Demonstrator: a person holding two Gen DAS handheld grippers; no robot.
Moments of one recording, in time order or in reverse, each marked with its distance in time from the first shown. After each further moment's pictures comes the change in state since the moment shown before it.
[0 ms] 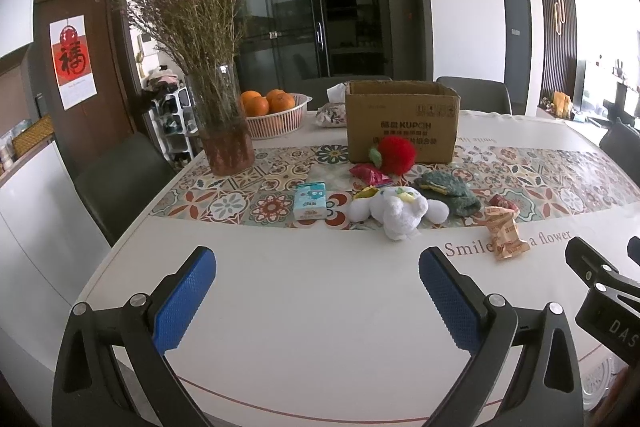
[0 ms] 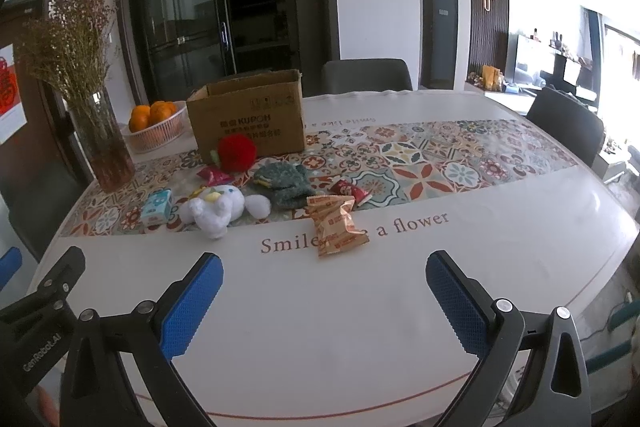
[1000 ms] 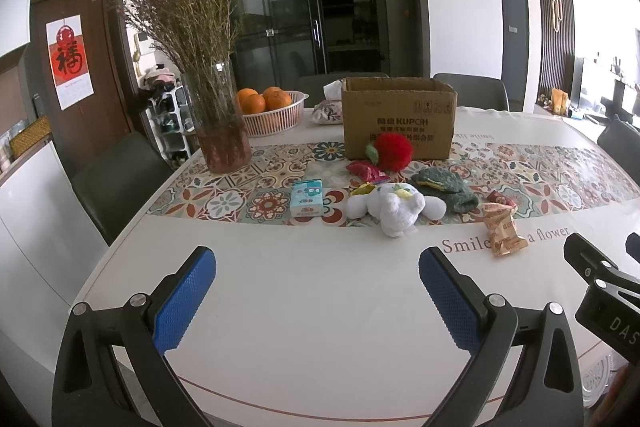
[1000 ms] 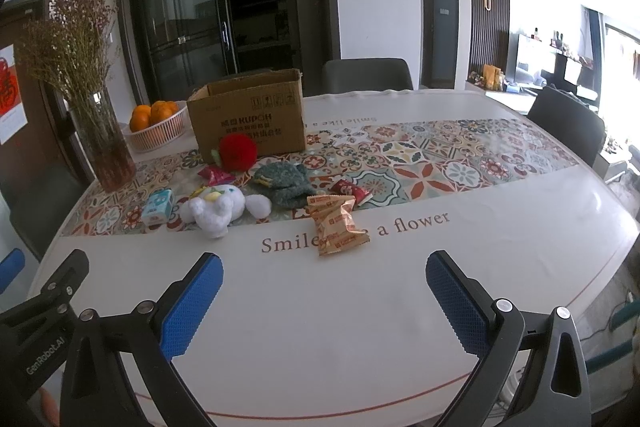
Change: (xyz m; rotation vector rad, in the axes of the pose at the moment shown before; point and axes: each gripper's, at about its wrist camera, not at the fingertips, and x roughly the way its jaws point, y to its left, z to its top) left arm -0.001 -0.001 -0.003 0.006 0.008 -0.010; right arm 0.001 0.001 0.000 0.001 0.002 0.002
